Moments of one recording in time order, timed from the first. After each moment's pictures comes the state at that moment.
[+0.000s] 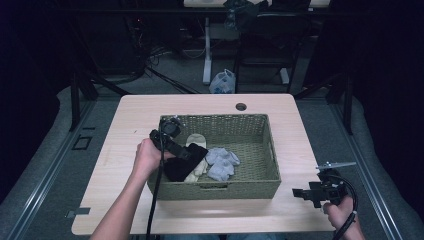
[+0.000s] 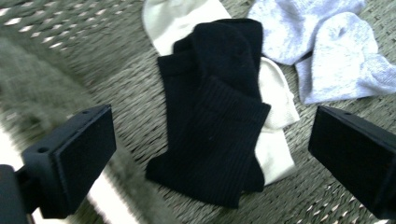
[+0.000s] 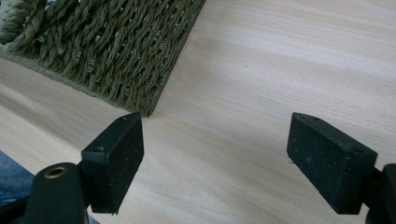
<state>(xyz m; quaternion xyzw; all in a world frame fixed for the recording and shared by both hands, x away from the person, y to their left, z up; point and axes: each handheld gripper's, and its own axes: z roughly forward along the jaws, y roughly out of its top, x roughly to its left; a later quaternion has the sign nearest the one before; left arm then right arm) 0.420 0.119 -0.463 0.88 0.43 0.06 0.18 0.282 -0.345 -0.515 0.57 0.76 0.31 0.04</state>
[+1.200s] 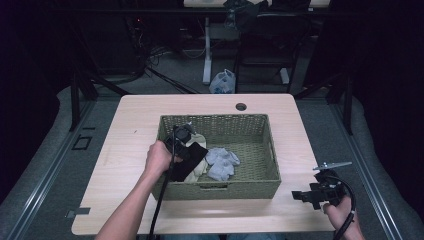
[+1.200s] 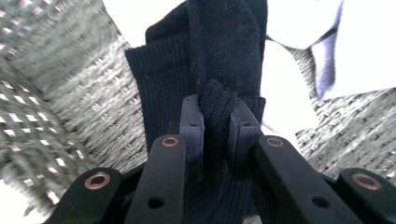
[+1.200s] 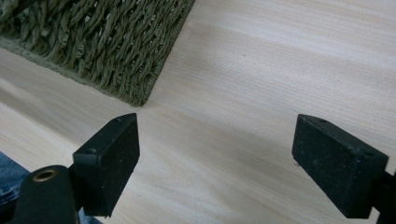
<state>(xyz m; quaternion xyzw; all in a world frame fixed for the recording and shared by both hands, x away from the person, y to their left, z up) 0.431 0.097 -0.493 0.90 0.41 0.05 0.13 0.283 -0.341 -0.518 0.56 0.78 0.28 0.05</state>
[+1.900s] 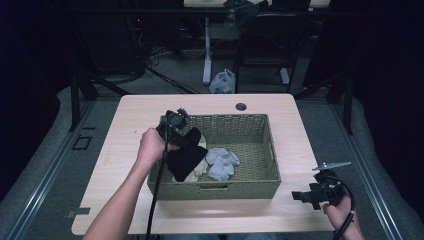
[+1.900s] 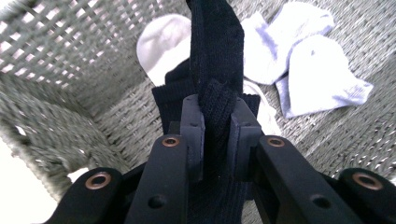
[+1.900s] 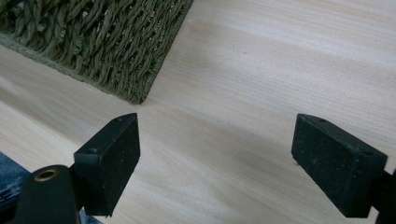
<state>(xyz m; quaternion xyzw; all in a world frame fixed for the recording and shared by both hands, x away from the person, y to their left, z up) 0.429 0.106 -0.428 0.90 0.39 0.07 0.18 0.283 -0.340 -0.518 0.56 0.78 0.28 0.05</state>
